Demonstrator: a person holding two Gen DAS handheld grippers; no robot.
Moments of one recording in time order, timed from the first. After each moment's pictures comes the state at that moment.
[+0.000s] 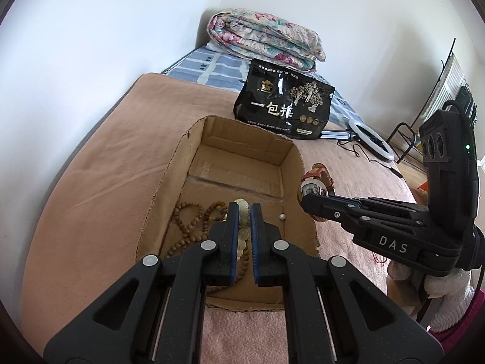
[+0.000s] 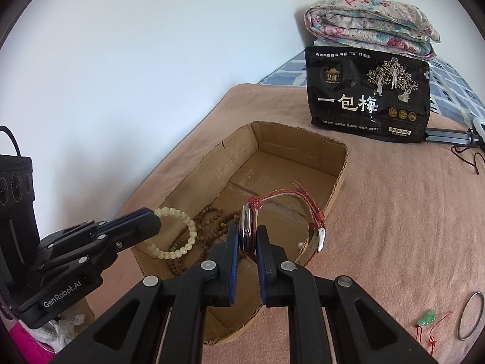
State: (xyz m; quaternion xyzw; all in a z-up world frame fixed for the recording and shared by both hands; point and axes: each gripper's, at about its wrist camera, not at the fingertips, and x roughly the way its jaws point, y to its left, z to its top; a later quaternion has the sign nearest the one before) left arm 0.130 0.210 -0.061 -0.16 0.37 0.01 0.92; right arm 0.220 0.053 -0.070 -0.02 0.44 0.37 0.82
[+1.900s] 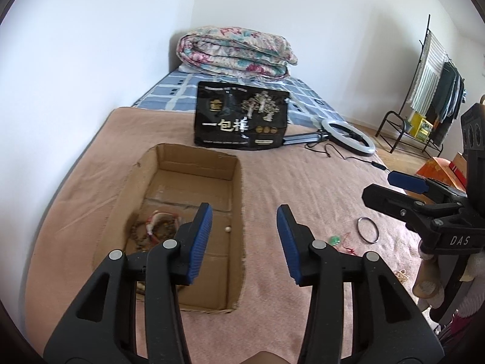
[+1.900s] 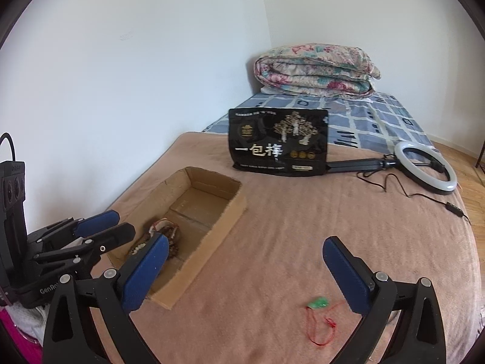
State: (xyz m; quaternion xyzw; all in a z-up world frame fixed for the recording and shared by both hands) left arm 0.133 0.121 -0.020 -0.09 0.33 -0.02 0.94; right arm 0.194 -0.073 -0.002 -0.03 0.36 0.27 0.90
